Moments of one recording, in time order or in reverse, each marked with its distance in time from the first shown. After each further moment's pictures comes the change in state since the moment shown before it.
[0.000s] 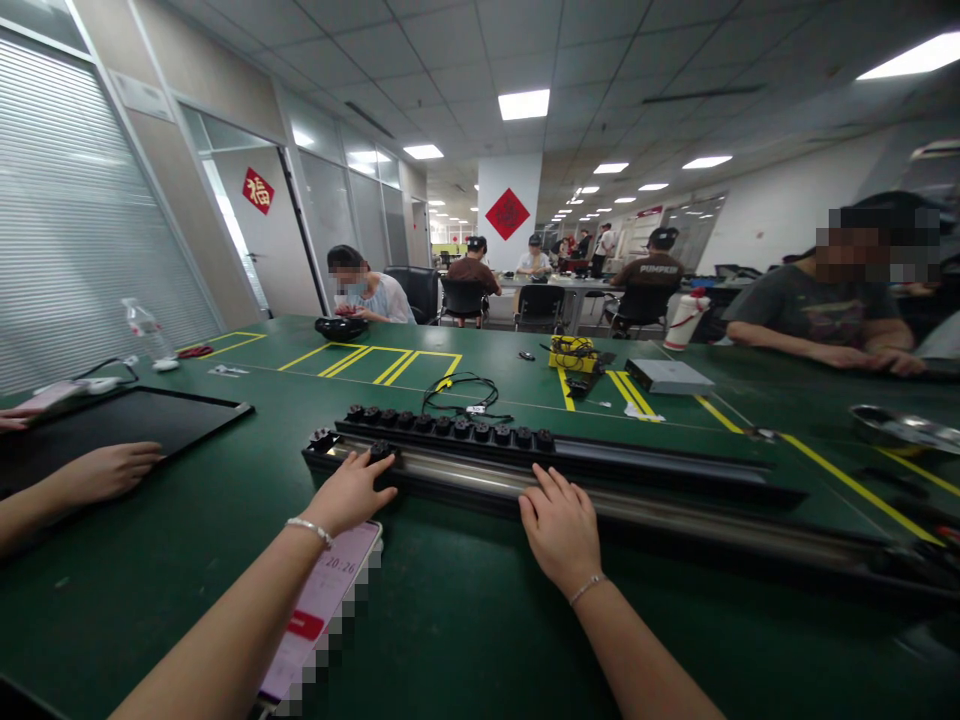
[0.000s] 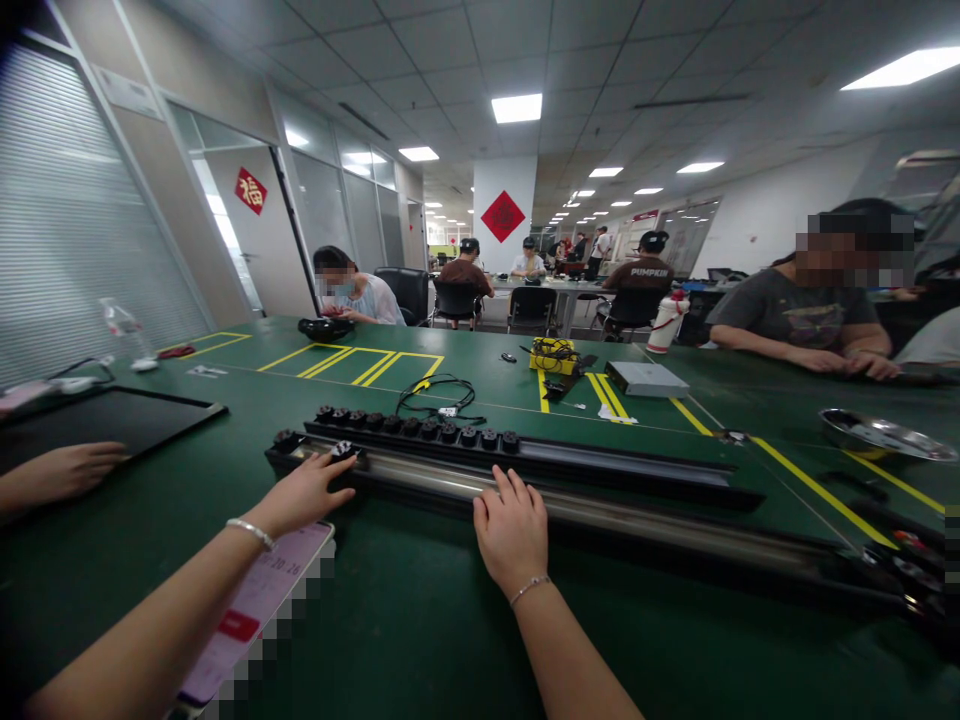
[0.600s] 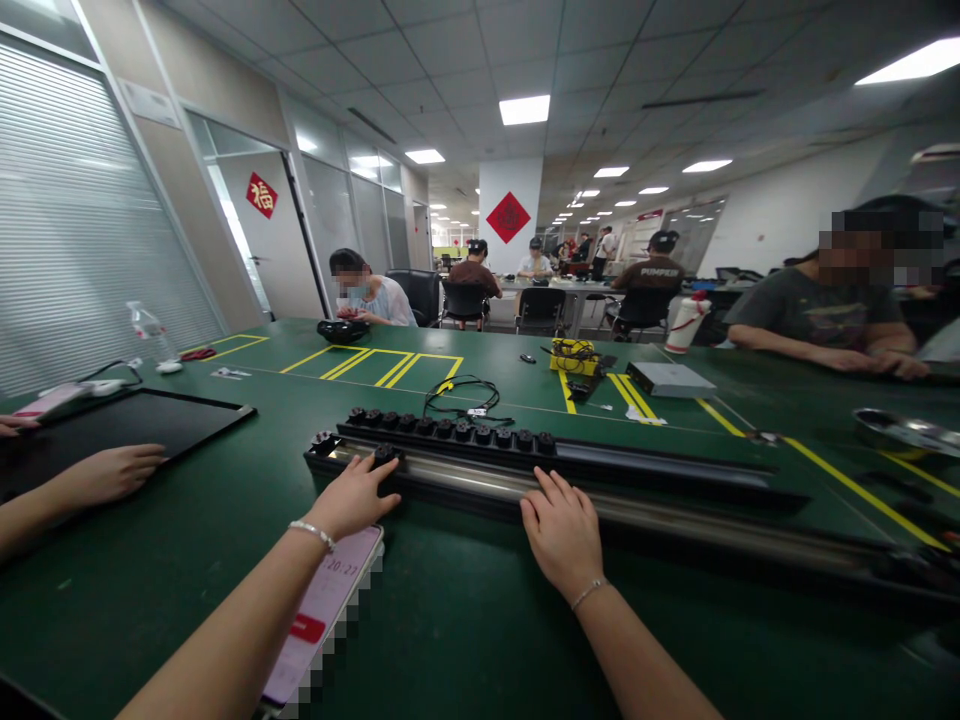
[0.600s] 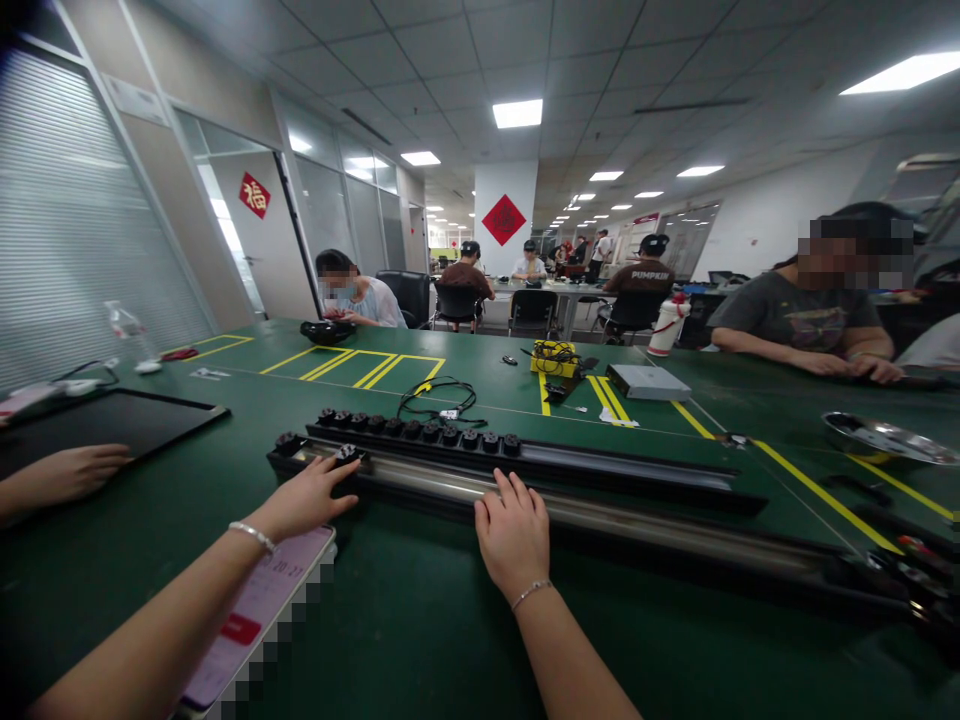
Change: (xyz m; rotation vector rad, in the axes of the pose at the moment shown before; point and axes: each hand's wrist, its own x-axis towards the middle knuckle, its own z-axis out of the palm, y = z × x) left_hand -0.005 0.008 -0.006 0.028 -0.026 0.024; right_hand 0.001 -0.001 -0.002 -0.020 -0.020 0.007
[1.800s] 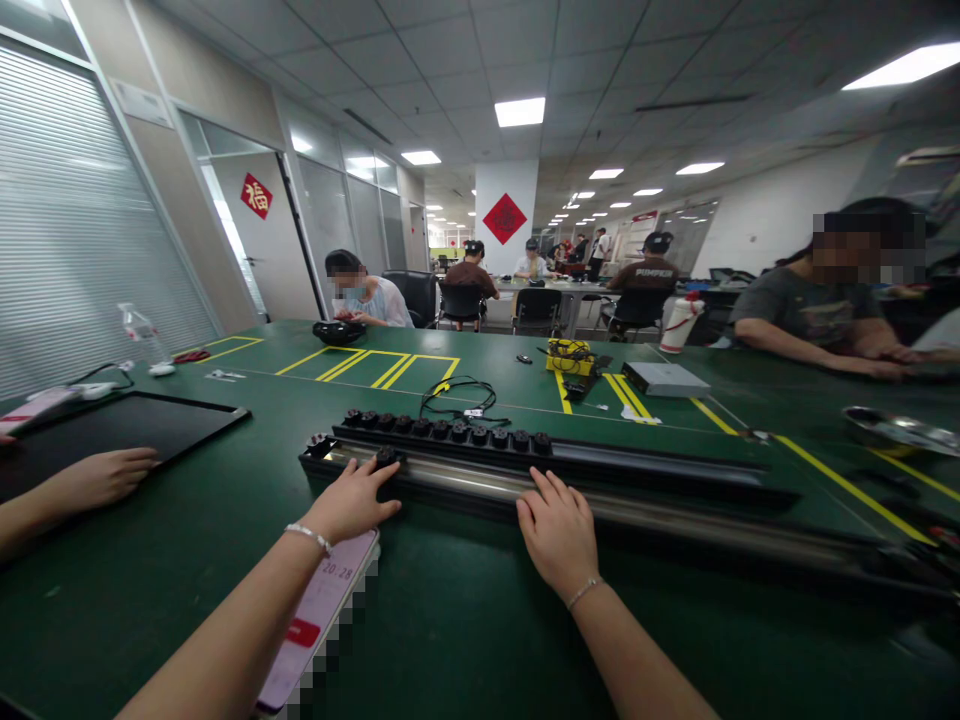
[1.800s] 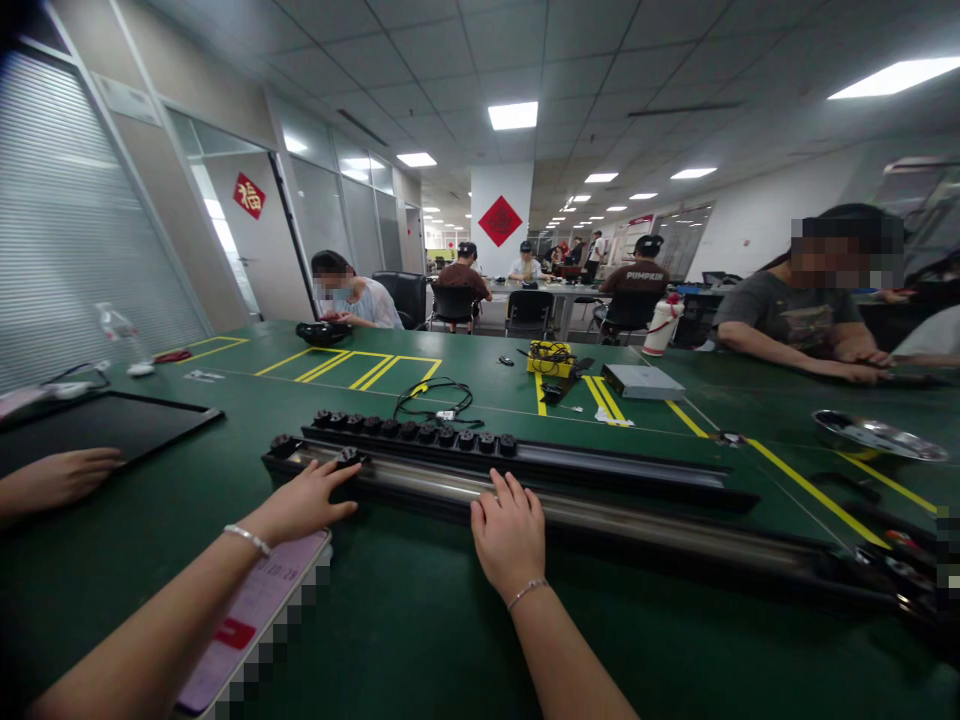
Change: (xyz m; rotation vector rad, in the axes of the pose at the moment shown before) left_hand 0.001 0.000 0.003 -0.046 -0.070 -0.002; right_hand -0.001 0.001 0.003 0.014 0.007 0.000
